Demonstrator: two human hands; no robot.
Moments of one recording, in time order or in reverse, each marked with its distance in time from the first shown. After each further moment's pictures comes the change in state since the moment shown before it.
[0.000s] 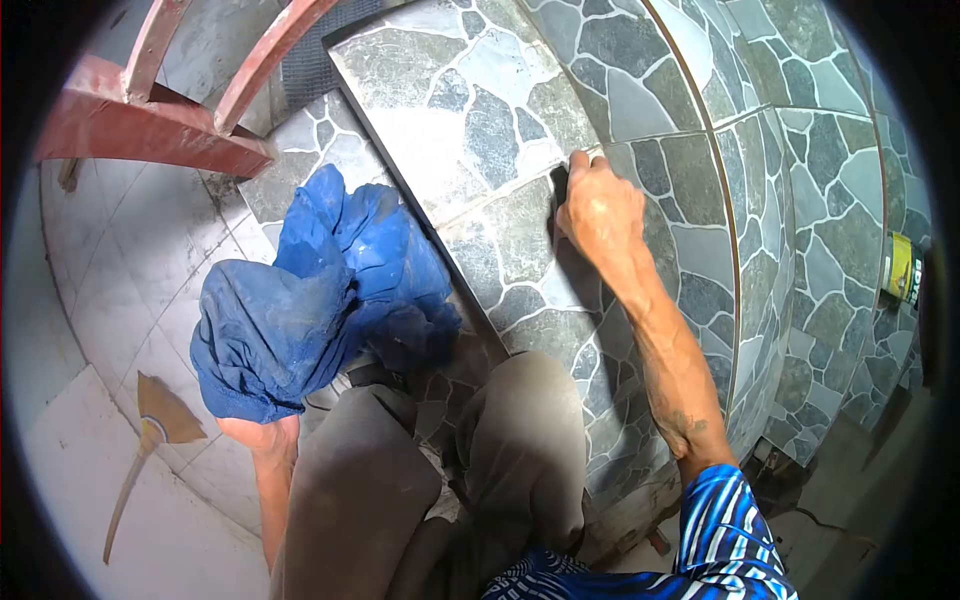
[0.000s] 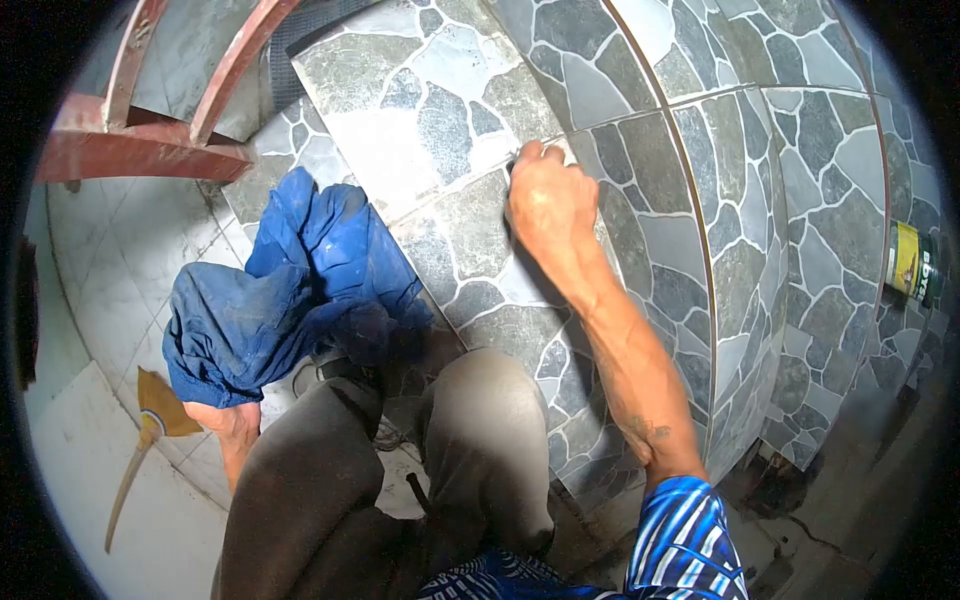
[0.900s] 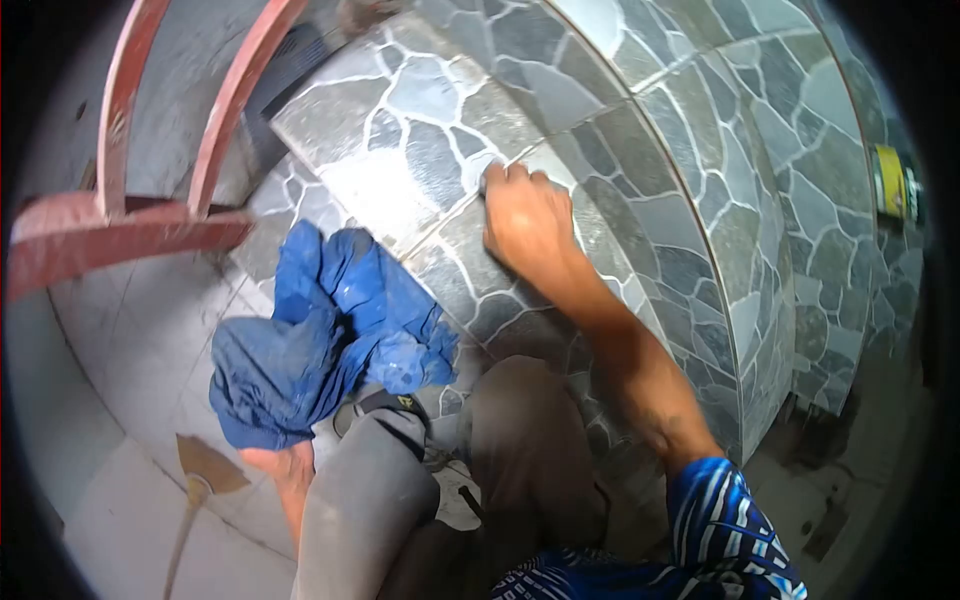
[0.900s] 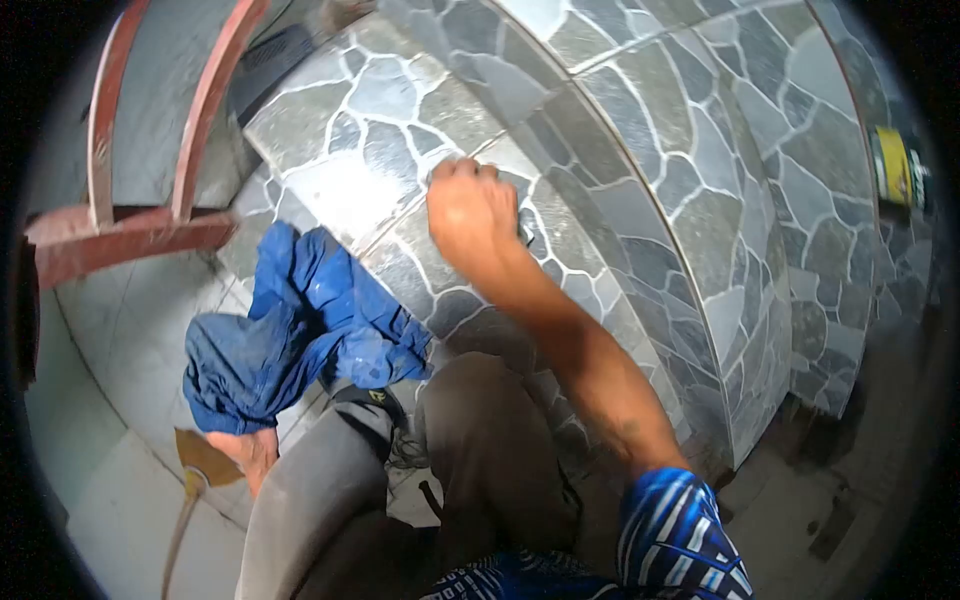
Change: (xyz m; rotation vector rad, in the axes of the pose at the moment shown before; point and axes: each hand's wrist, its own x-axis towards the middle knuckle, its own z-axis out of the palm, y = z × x) left_hand 0.004 0.002 0.012 0.111 -0.006 -0.011; right_hand -0.005 -0.024 -0.013 0.241 -0.134 0.101
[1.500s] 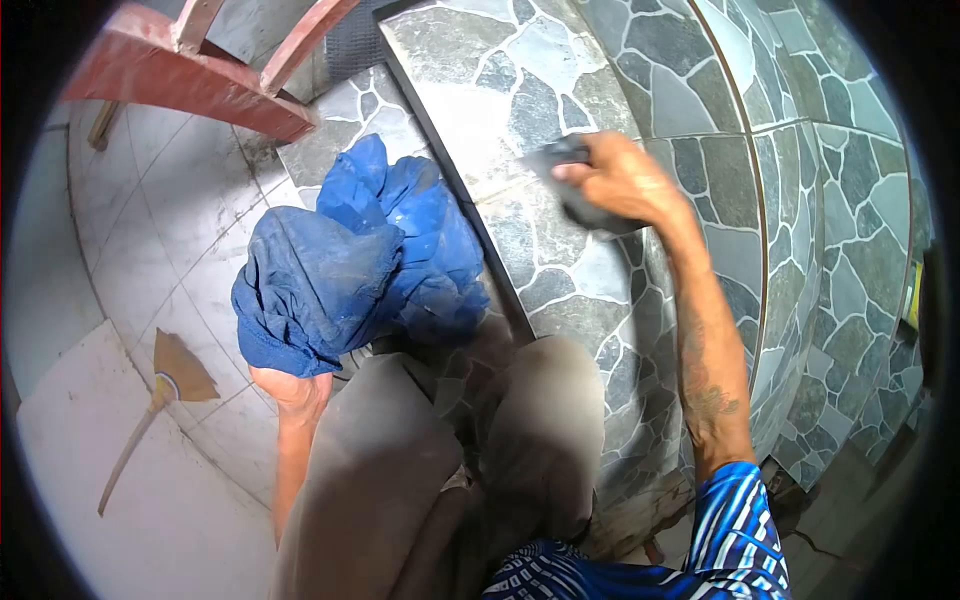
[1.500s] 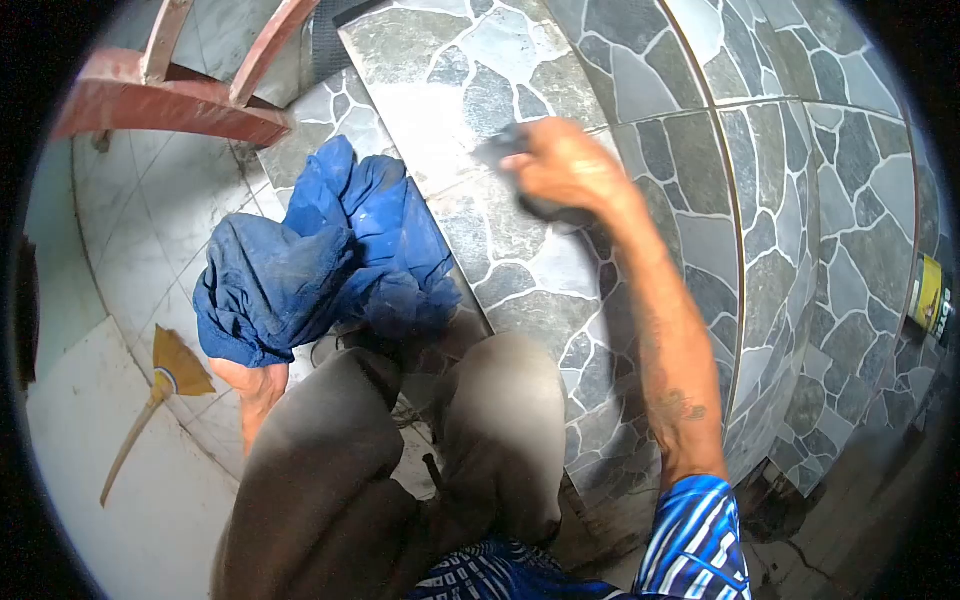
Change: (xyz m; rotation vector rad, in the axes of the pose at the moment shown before) left_hand -0.008 -0.006 0.017 -0.027 0.064 0.022; right_hand 0.039 0.014 -0.026 0.535 -0.433 -0.220
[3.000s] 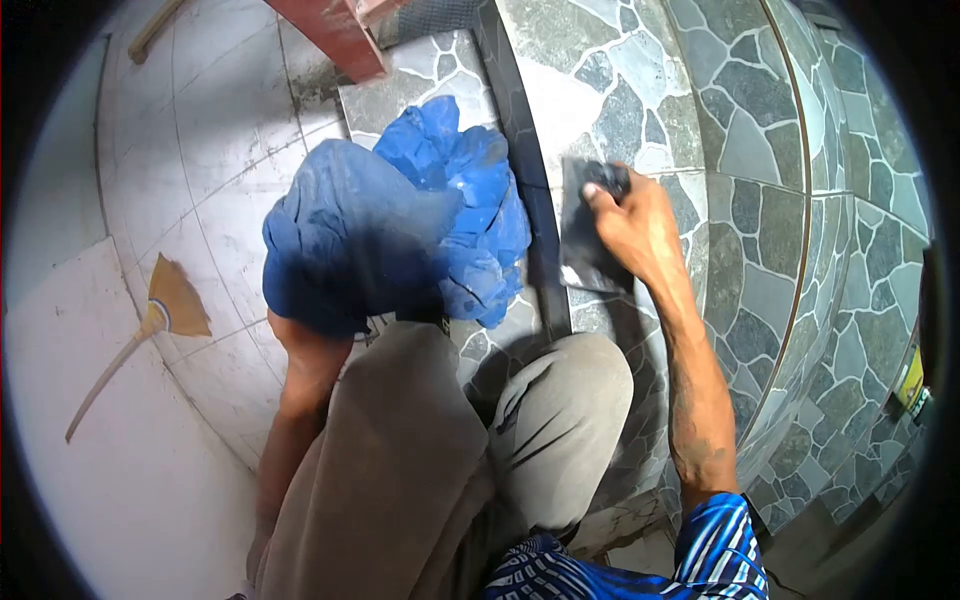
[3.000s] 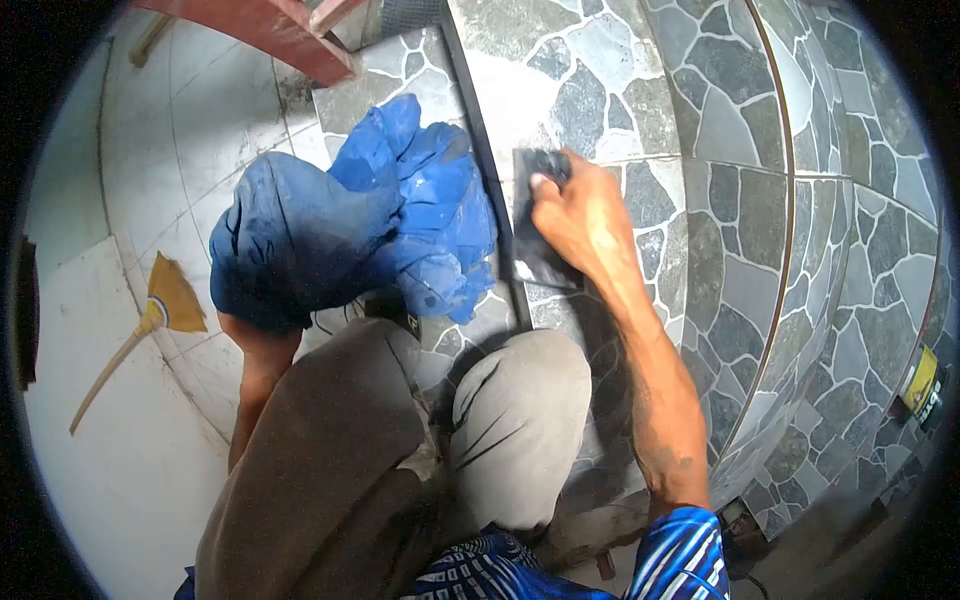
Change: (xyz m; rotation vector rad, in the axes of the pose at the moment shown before) left_hand -0.017 -0.001 -0.057 -0.039 0.003 -0.063; right_hand -0.018 -0.058 0.063 0.180 0.183 0.153
